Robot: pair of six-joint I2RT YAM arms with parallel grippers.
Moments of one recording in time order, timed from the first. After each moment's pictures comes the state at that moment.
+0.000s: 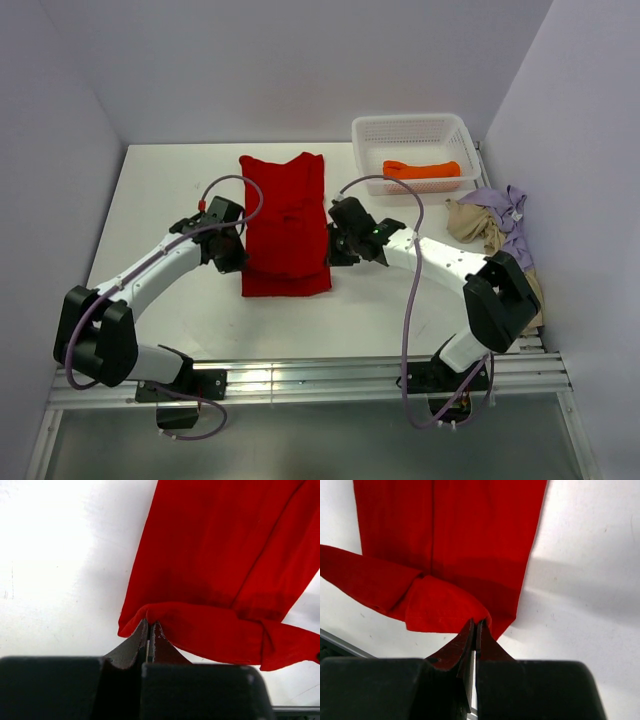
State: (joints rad) left arm -0.43 1.38 0.95 -0.71 -0.09 -0.81; right arm 0.70 1.54 1.03 -0.43 -0.04 0.65
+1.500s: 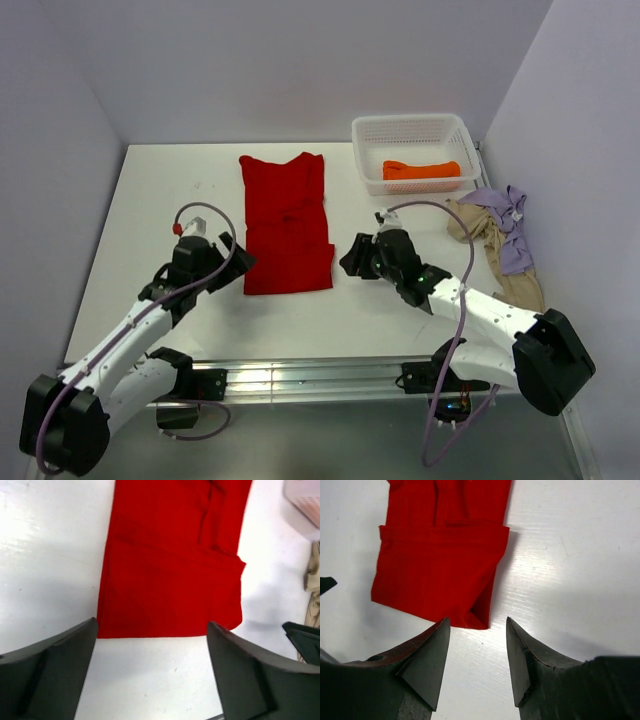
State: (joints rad) left arm -0.36 0.94 0.53 -0.27 0.01 -0.83; right arm 0.61 1.14 0.56 0.00 0.01 0.64
